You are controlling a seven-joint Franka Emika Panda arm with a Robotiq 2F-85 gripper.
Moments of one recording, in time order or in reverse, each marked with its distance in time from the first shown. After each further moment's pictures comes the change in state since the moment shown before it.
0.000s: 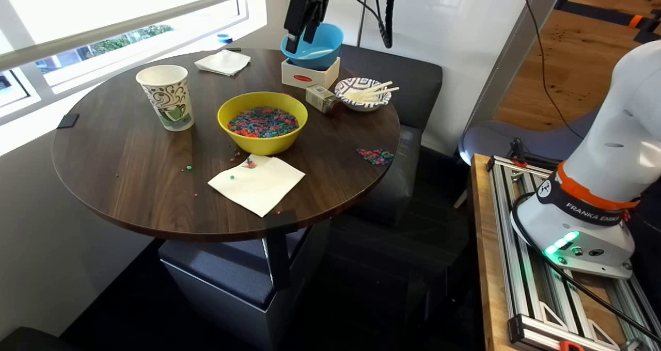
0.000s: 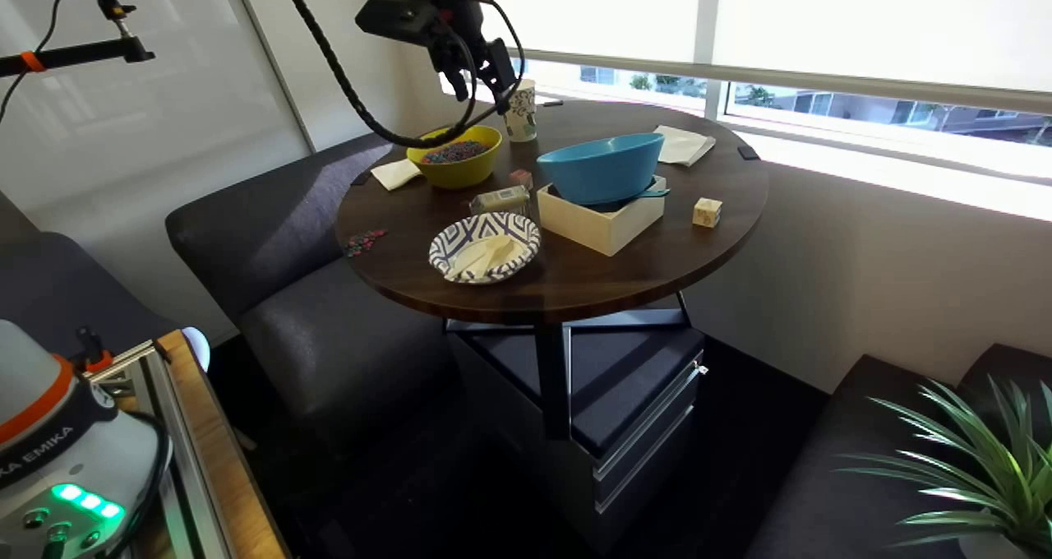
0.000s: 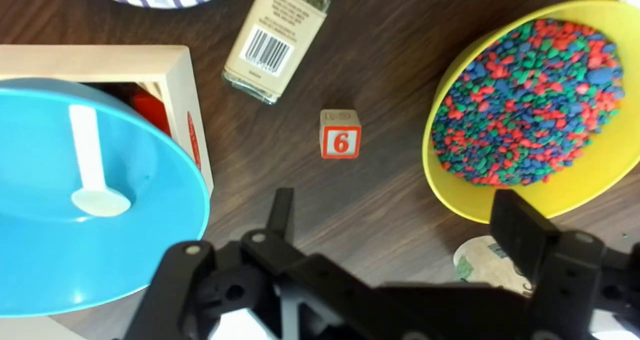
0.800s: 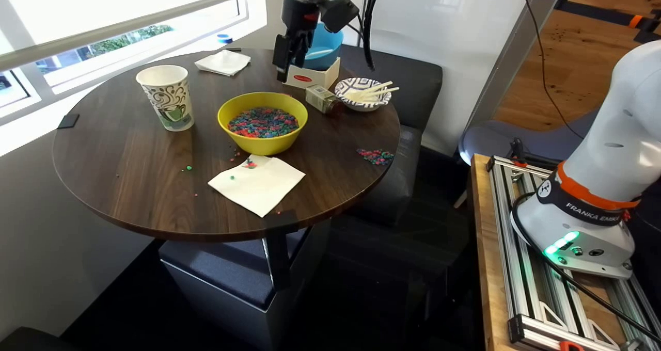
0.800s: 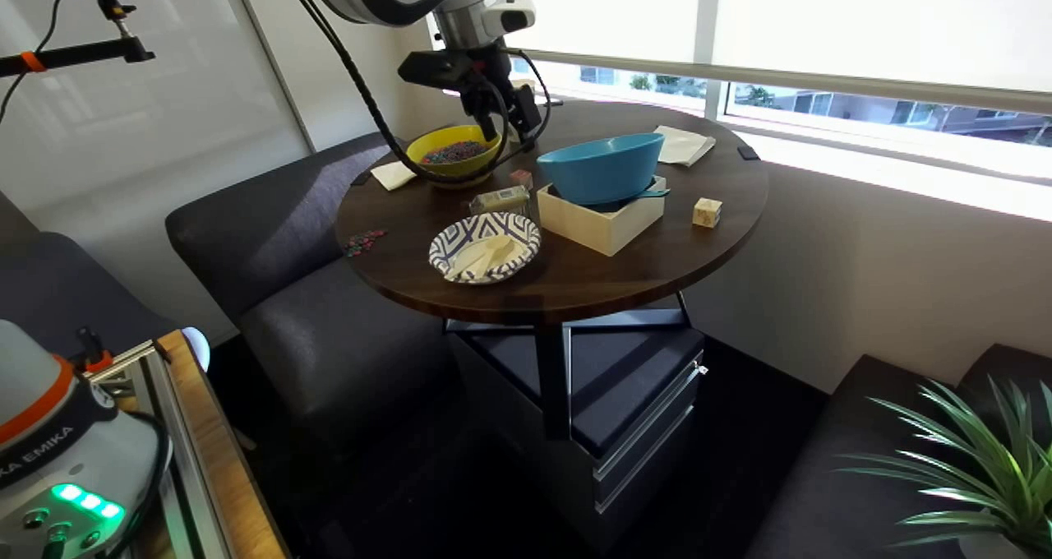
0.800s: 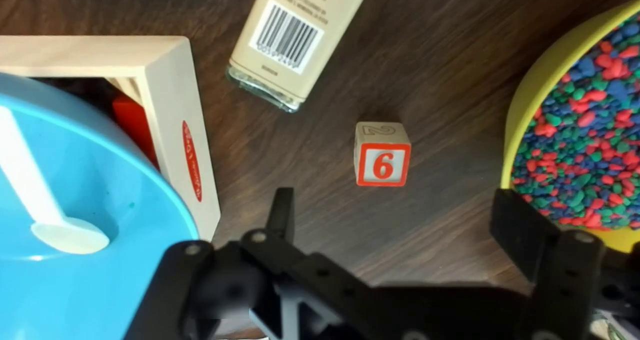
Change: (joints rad) arm 0.000 0.187 0.010 0.082 -0.111 0.063 0.091
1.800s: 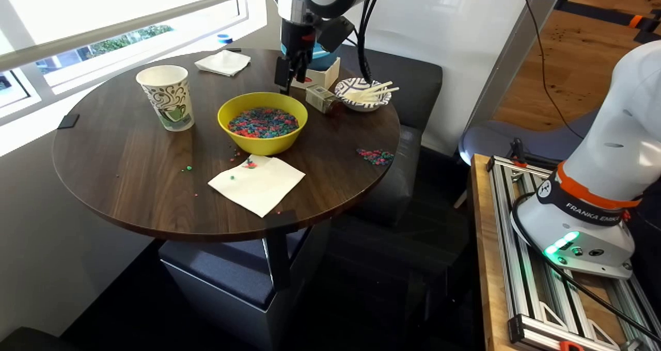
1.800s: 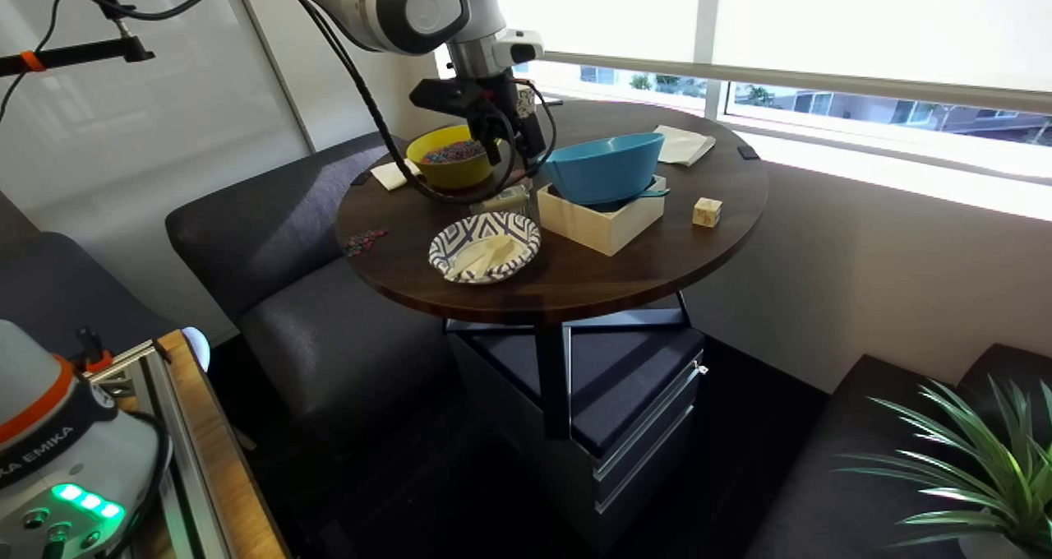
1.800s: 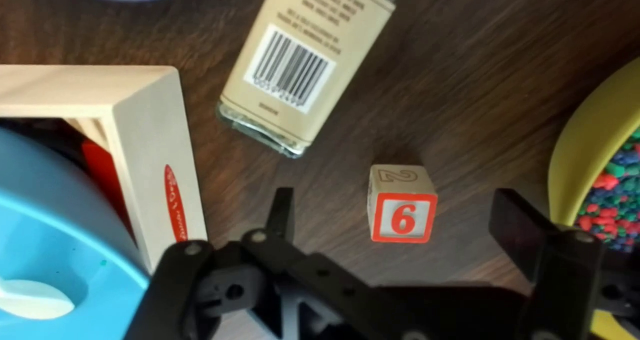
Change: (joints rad) arm -0.002 0.081 0.003 0.023 -0.036 0.000 0.025
